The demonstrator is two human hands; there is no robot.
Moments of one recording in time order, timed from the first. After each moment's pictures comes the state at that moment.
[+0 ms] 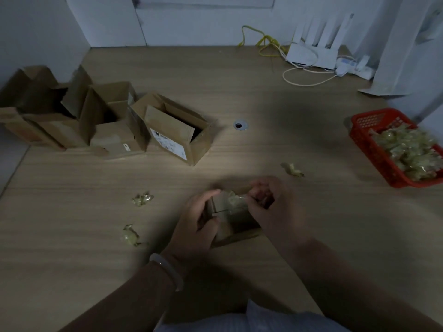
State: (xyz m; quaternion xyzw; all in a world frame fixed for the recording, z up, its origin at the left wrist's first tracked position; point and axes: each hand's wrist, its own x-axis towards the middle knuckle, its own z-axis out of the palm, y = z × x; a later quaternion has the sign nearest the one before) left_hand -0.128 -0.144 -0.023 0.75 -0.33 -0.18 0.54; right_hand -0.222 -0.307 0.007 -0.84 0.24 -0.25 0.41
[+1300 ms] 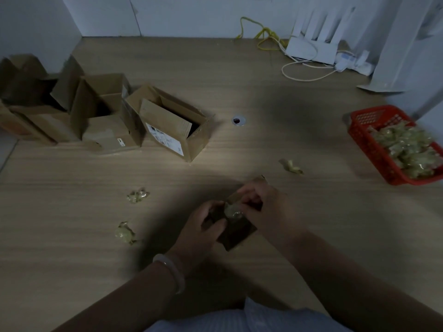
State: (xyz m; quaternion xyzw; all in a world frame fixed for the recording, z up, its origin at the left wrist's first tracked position) left_hand -0.134 -0.151 -0.060 0.74 -0.24 -0.30 0.55; right_hand -0.219 -0.312 0.000 -0.87 0.20 -0.11 0.43
